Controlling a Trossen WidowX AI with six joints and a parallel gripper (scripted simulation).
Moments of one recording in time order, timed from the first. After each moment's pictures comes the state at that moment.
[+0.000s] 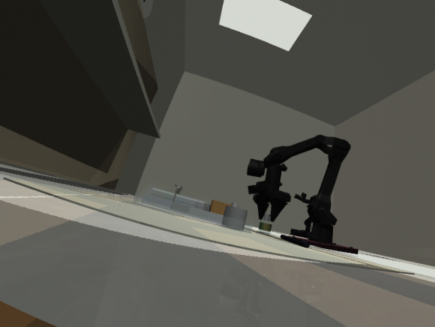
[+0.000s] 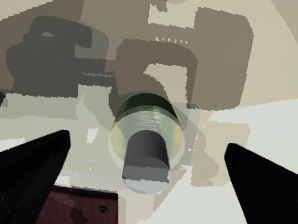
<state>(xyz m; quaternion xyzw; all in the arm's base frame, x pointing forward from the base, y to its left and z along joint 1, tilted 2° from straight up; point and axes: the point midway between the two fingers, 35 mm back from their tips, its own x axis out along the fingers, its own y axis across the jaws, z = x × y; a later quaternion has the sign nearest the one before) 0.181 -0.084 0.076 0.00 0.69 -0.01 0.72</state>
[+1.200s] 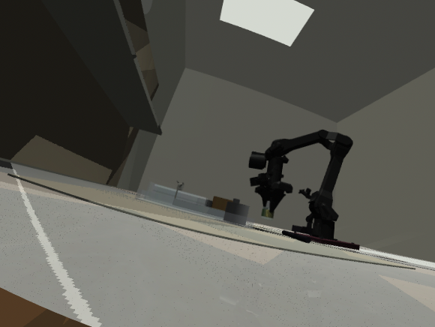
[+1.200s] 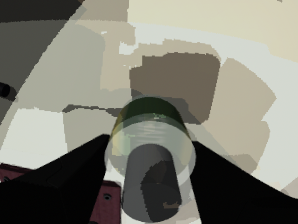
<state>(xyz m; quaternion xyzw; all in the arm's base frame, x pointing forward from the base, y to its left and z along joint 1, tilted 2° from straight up) 0.181 -0.083 0.092 0.00 0.69 -0.01 0.72</state>
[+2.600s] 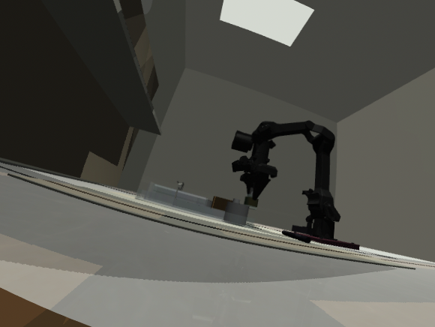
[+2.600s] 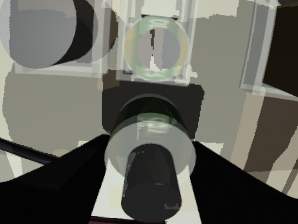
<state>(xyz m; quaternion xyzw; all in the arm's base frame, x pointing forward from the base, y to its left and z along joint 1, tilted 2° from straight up) 0.275 -0.026 0.116 0.01 0.69 -0.02 0.72</state>
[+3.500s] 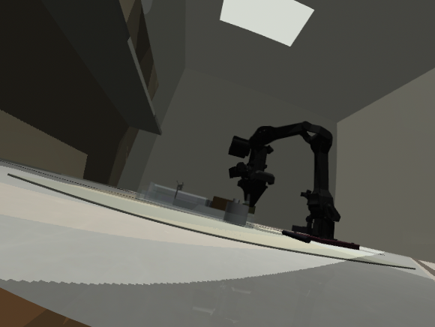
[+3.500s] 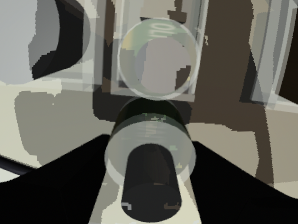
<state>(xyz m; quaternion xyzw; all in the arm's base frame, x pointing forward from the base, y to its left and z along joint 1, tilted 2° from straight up) 0.281 -0.025 0.094 0.01 0.69 -0.02 0.72</state>
